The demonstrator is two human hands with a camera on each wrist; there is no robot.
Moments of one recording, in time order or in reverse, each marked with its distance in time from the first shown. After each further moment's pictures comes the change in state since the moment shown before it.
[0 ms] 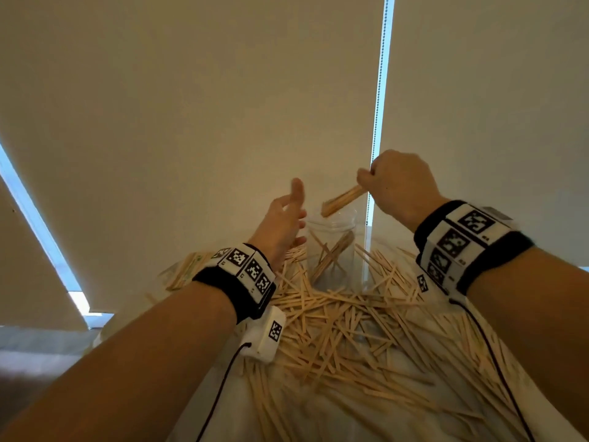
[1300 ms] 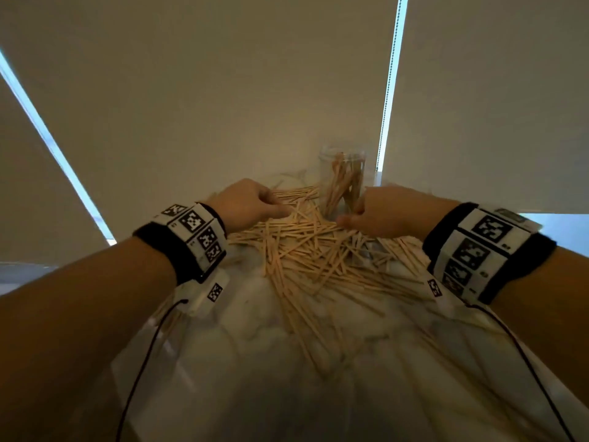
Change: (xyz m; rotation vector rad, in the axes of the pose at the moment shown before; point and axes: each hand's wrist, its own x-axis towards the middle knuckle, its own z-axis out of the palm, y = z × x) left_hand -0.106 -0.014 -0.087 0.850 -0.123 0.030; right_hand -0.139 -0.040 -0.008 -0.127 -0.751 -0.173
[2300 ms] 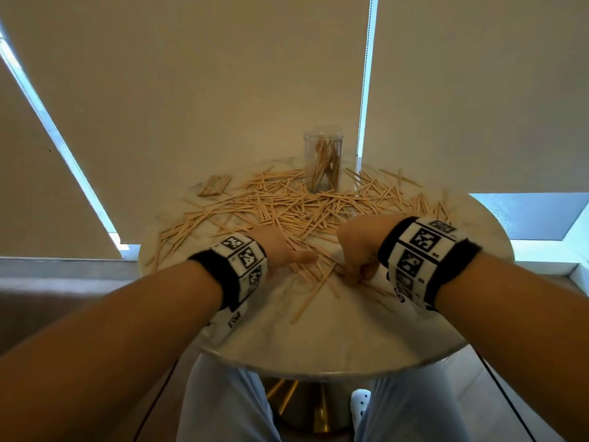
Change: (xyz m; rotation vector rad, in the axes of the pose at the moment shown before) left_hand -0.124 0.035 0.080 0.493 -0.298 -0.161; right_hand -0.117 -0.061 0.037 -0.116 -0.442 0.138
